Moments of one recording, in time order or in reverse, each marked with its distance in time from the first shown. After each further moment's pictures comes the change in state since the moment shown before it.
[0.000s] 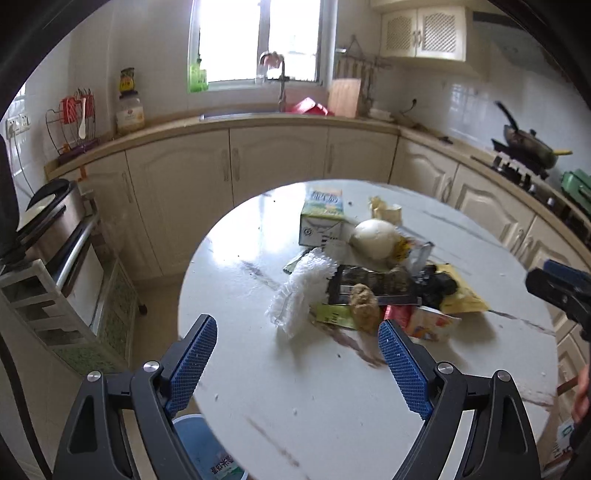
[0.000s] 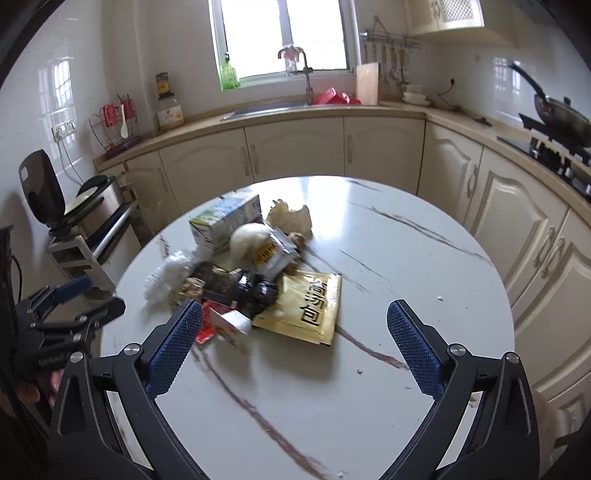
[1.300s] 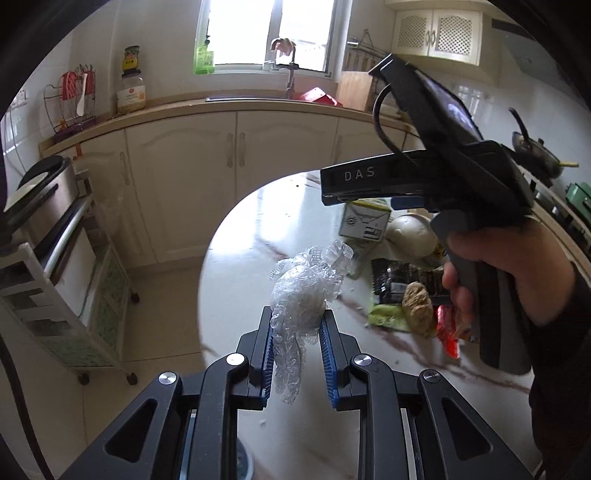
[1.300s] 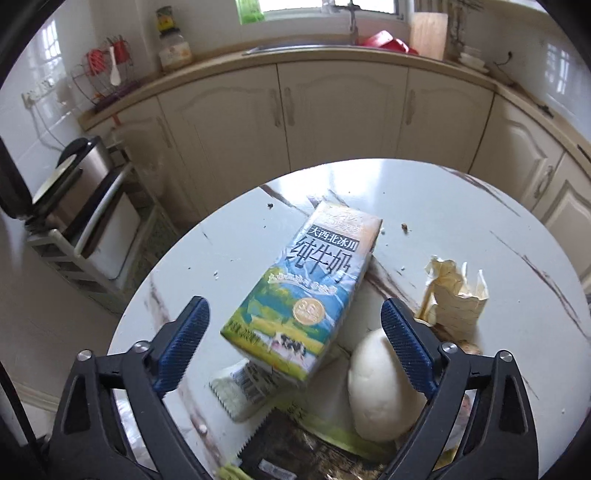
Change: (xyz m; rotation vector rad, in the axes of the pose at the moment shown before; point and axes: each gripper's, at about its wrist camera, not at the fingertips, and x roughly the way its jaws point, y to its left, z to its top) left arm 0.033 0.075 -0.008 -0.040 0.007 -0.025; right arm 0.219 0.119 0.105 -0.047 0.246 0.037
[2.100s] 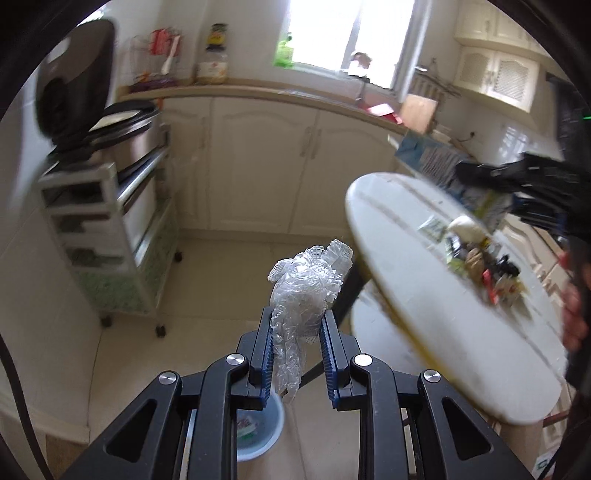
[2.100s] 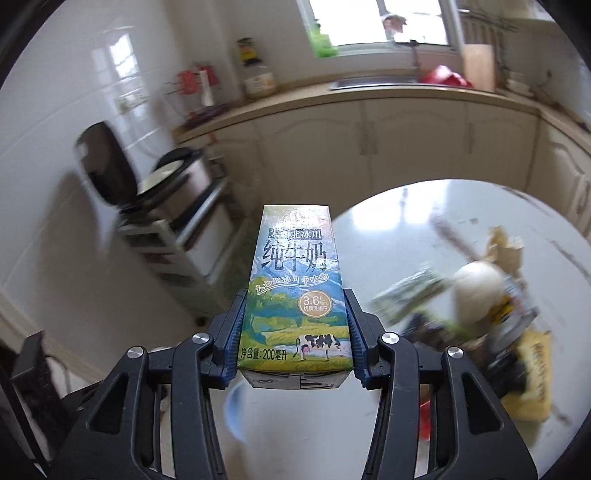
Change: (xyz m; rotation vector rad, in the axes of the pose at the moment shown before) left arm -0.134 0.125 -0.111 -0.224 -0.002 0.088; right arm -0.122 0.084 -0.083 -0.099 -0.137 0.310
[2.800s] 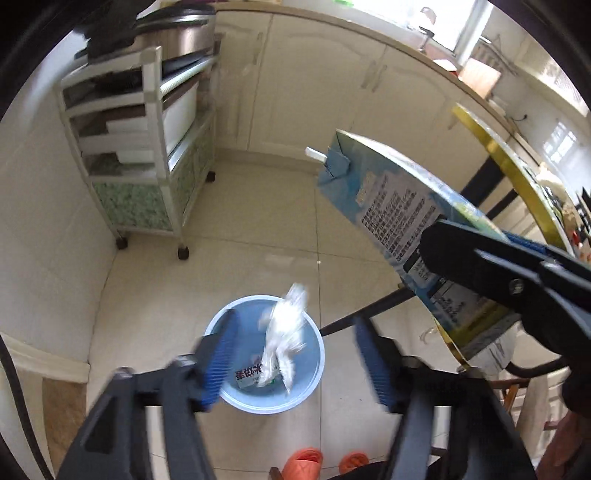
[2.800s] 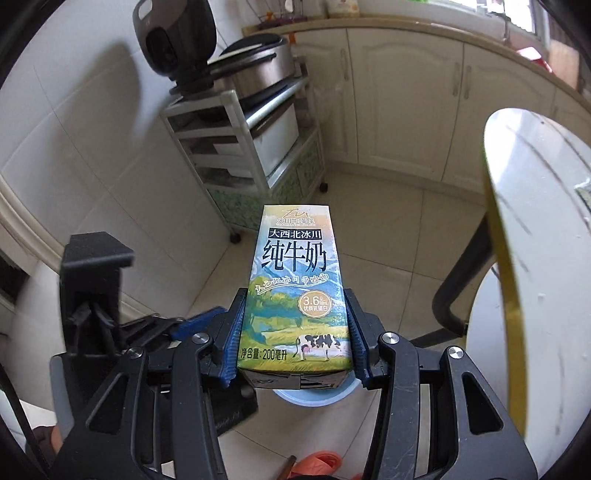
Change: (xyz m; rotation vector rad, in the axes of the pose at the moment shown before) left arm 0.054 0.053 -0.043 -0.146 0.237 0.090; right arm 0.128 0.135 -0.113 -0.179 0.252 0.068
